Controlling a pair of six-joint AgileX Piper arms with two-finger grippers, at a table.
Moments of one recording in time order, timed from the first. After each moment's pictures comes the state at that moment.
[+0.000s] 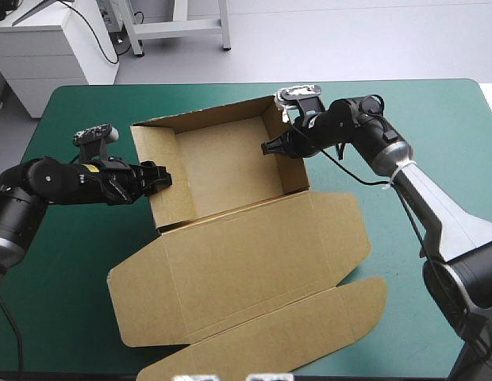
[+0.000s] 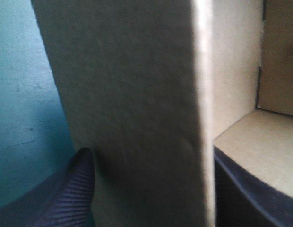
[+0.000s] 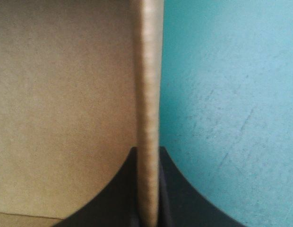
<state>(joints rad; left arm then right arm) -0.11 1.28 -1.17 -0.51 0.90 0.04 0.40 1.82 -1.75 0.26 0.89 -0.06</state>
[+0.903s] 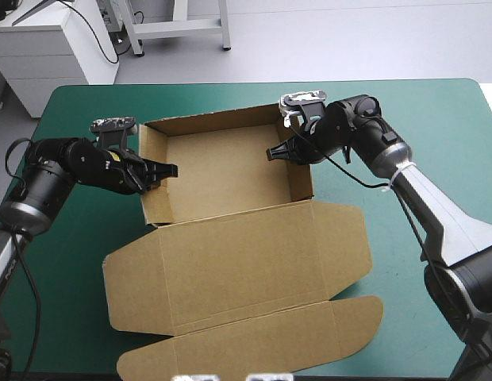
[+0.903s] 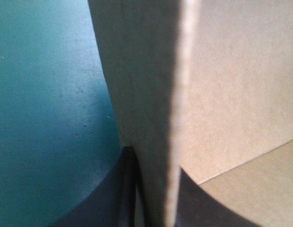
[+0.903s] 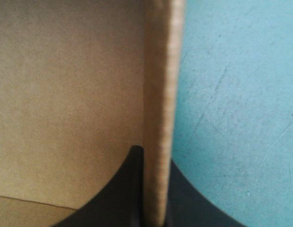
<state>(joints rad) -0.21 1.42 -1.34 -0.25 0.99 -0.06 0.42 1.81 -1.75 0.11 1.01 0.08</state>
